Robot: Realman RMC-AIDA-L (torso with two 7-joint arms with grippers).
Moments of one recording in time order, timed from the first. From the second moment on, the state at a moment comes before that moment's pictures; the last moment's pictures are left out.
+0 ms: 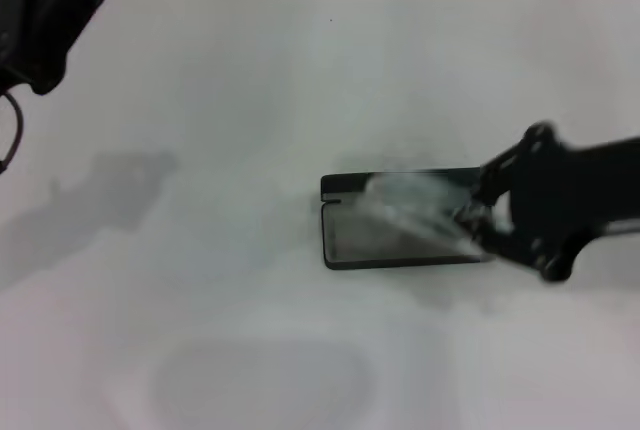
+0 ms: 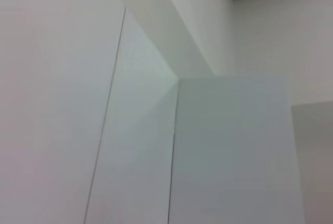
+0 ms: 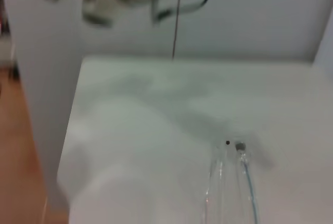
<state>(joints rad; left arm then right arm) -0.23 -2.03 1.13 0.77 0.88 1.81 -1.23 0.23 2.02 -1.41 -1.79 -1.90 -1.57 1.91</state>
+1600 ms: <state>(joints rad) -0.23 -2.07 1.11 0.74 0.88 1.82 -1.23 0.33 2.03 -2.23 -1.82 -2.93 -1.13 2.38</state>
